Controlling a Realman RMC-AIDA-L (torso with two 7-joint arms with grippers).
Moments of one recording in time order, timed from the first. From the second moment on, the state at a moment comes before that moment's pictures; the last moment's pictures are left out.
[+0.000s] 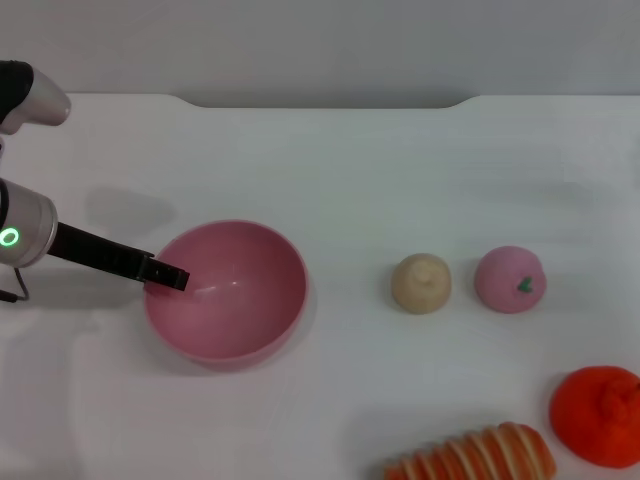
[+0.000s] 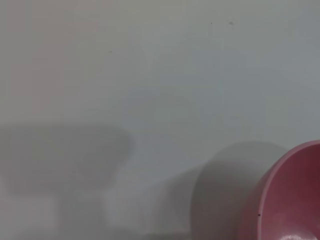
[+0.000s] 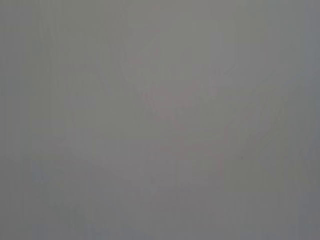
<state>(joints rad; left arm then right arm) -0.54 -2.05 1.12 1.08 2.52 1.37 -2.53 0.56 2.07 -0.69 -0.04 -0.51 -1.19 0.40</state>
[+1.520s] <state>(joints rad) -0.54 -2.05 1.12 1.09 2.51 1.29 -2.52 0.41 1.99 -0.77 -0.64 -1.10 -1.41 1.49</state>
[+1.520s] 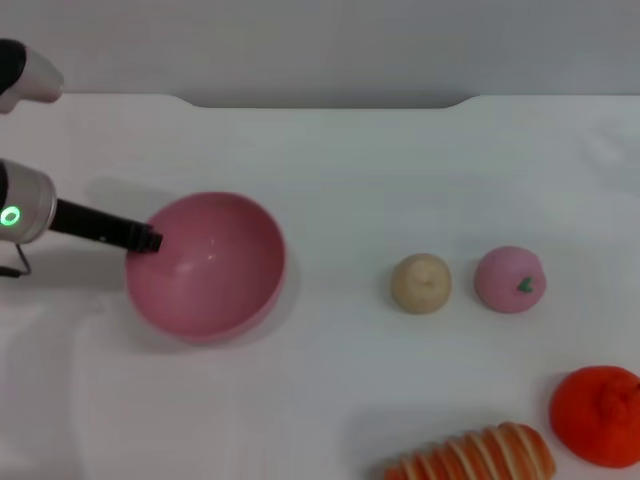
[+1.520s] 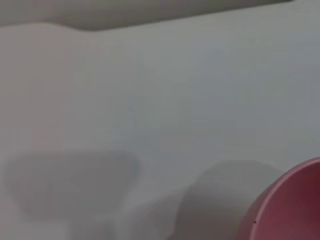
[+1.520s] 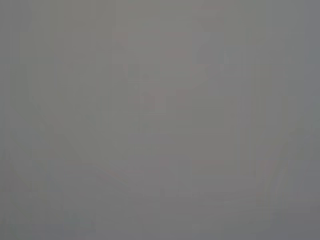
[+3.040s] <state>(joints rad) -0.80 -2.06 1.02 1.16 2.45 1.47 -2.59 0.71 2.07 -1.09 -0.94 -2.63 -1.34 2.17</state>
